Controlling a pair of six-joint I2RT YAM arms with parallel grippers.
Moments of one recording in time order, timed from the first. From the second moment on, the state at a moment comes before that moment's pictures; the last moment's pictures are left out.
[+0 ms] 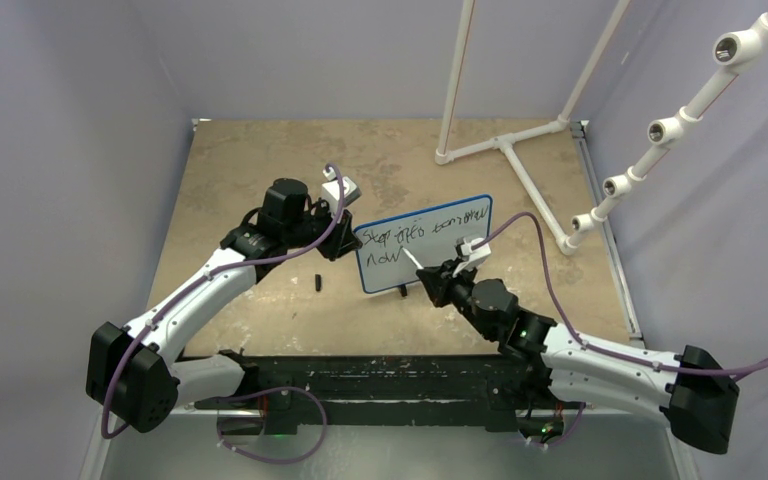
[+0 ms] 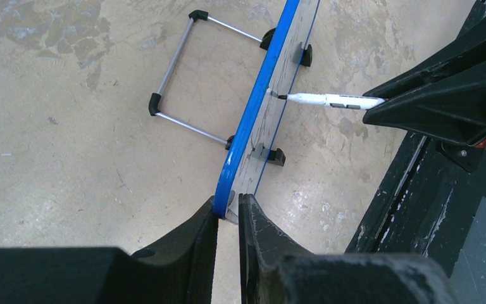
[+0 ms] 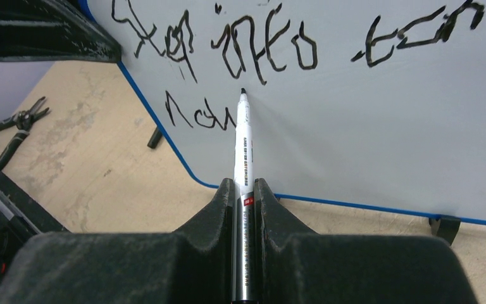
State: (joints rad) left arm -0.50 1.20 0.92 -0.29 0.47 0.03; right arm 1.01 0.85 0.33 0.32 0.42 0.43
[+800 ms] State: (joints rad) left arm -0.50 1.20 0.92 -0.29 0.49 0.03; right arm 1.01 0.80 0.30 0.31 0.35 0.45
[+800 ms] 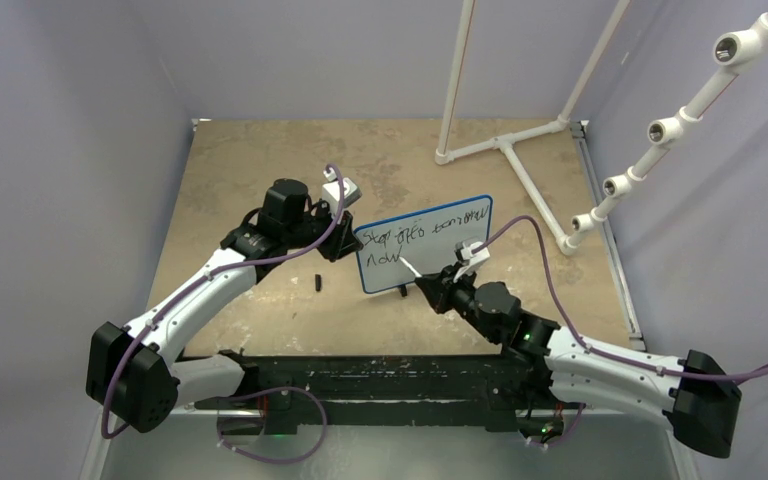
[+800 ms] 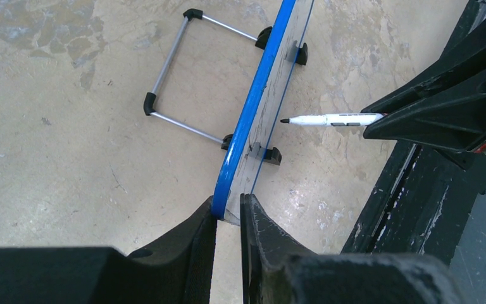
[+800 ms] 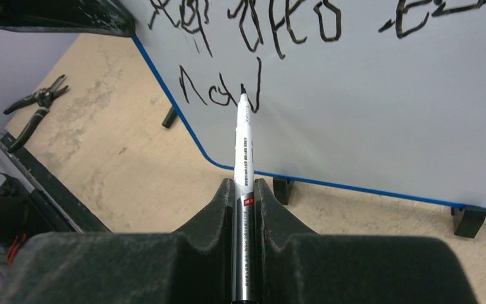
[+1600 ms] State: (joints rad) left arm -0.50 1.20 0.92 -0.29 0.49 0.03; right arm 1.01 0.87 0.30 0.28 0.40 0.50
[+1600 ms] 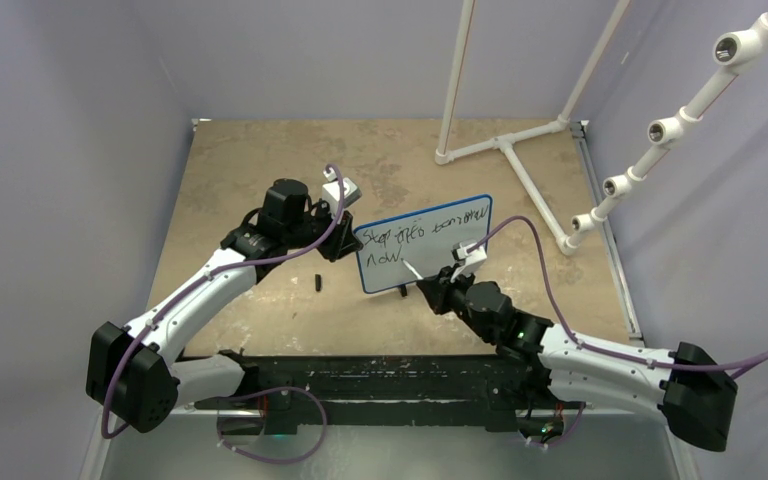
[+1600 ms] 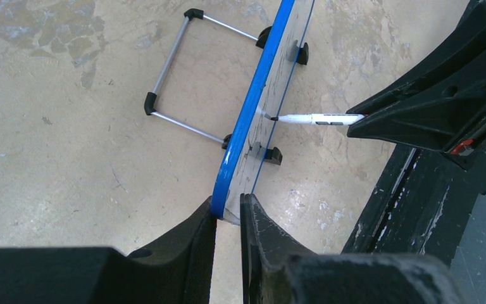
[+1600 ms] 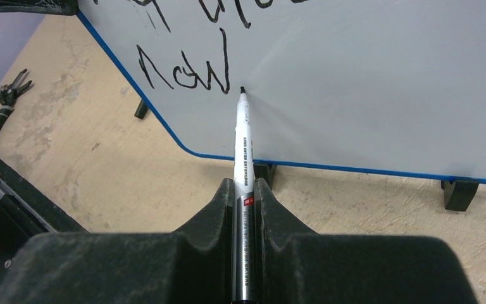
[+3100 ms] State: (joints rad) left arm -0.51 1.14 0.57 -0.22 -0.14 -0.55; right arm 1.01 0.57 0.23 0.32 0.18 0.46
